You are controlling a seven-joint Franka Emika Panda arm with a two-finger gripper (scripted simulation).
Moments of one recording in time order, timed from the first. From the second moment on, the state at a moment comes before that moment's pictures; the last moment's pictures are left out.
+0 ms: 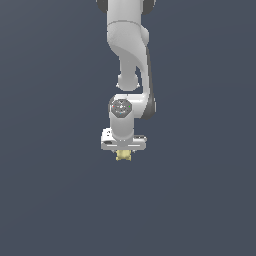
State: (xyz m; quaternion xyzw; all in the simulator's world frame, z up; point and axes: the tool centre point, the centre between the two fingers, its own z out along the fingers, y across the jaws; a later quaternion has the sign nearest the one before) arm -0.005 -0.021 0.040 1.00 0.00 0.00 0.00
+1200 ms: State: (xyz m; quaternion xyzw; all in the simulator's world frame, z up) arm -0.019 -0.018 0.076 1.00 0.00 0.00 0.00
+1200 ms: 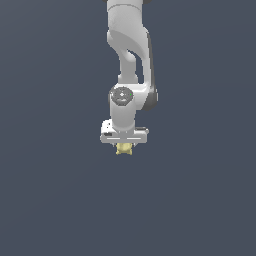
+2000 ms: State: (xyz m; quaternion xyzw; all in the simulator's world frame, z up) arm -0.057 -0.008 0.185 1.00 0.00 0.00 0.00
